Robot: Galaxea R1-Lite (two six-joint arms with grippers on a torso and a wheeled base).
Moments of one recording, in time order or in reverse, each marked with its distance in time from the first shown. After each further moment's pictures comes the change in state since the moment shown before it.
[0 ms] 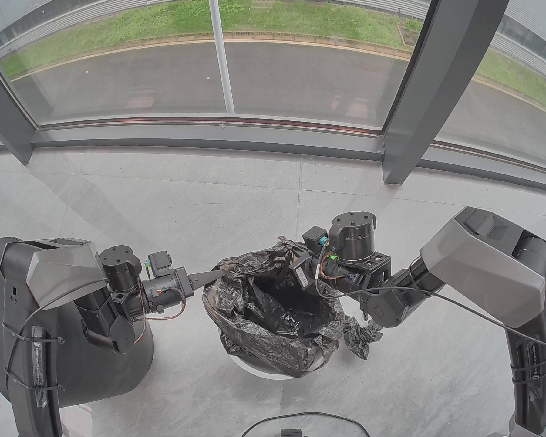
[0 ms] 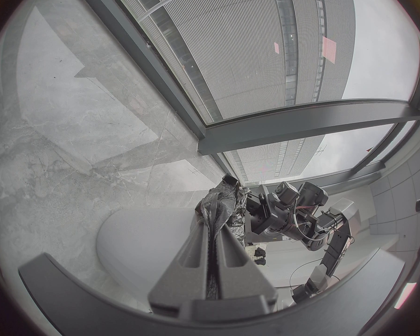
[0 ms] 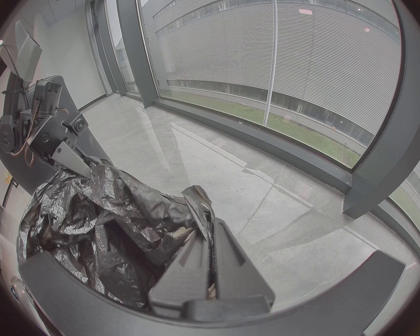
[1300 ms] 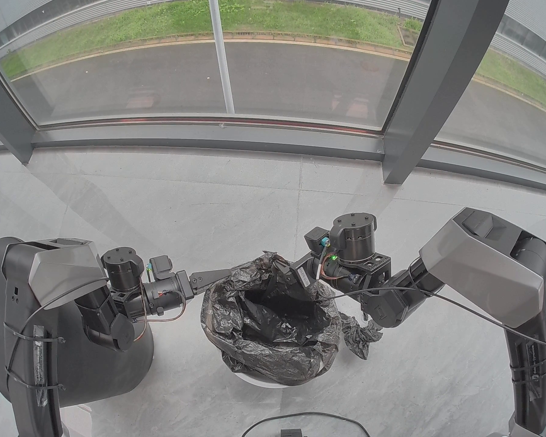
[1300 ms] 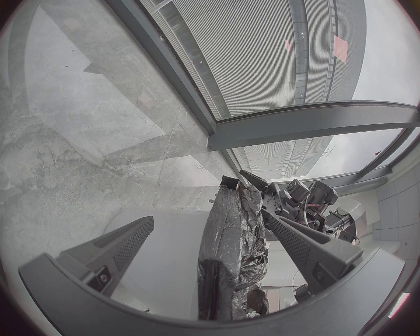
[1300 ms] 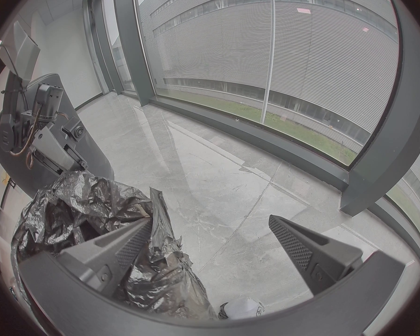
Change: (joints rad) left arm 0.014 0.018 -0.033 0.105 0.002 0.033; right arm -0.004 0.008 0.000 -0.003 -0.015 0.003
